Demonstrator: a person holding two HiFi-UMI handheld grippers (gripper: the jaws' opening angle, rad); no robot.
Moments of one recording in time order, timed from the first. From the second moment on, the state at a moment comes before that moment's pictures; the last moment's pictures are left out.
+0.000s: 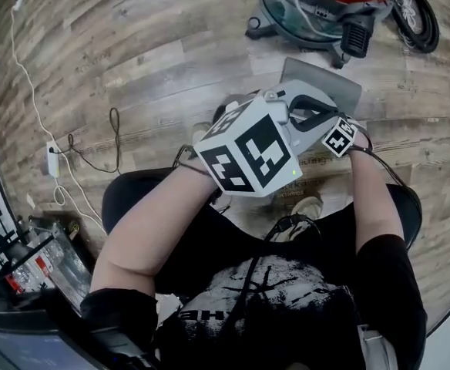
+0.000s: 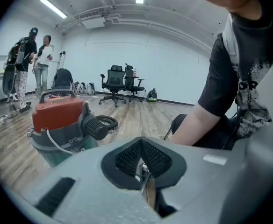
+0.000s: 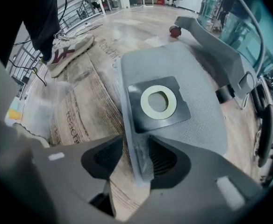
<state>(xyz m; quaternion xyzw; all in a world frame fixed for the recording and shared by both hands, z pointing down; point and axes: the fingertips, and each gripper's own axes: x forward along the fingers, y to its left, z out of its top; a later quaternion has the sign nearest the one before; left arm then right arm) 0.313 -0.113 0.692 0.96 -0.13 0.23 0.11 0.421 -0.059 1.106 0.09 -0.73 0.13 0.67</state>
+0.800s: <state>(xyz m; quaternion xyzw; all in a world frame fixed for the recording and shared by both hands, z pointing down) 0.308 -0.115 0.730 0.94 -0.13 0.28 0.13 0.422 -0.076 1.095 0.11 -0.74 0.13 0.66</state>
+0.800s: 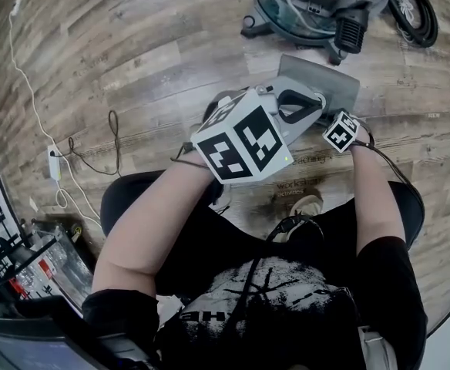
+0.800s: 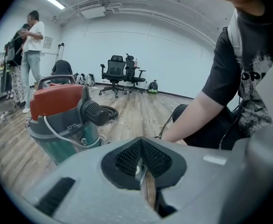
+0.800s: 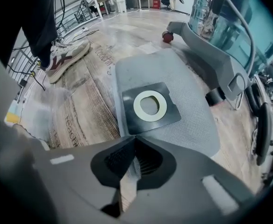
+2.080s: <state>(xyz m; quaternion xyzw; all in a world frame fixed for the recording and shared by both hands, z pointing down) 0.319 -0.122 0.884 0.85 -0.12 0.51 -0.02 0.380 -0.095 0.833 0.05 -0.84 0.04 0.53</state>
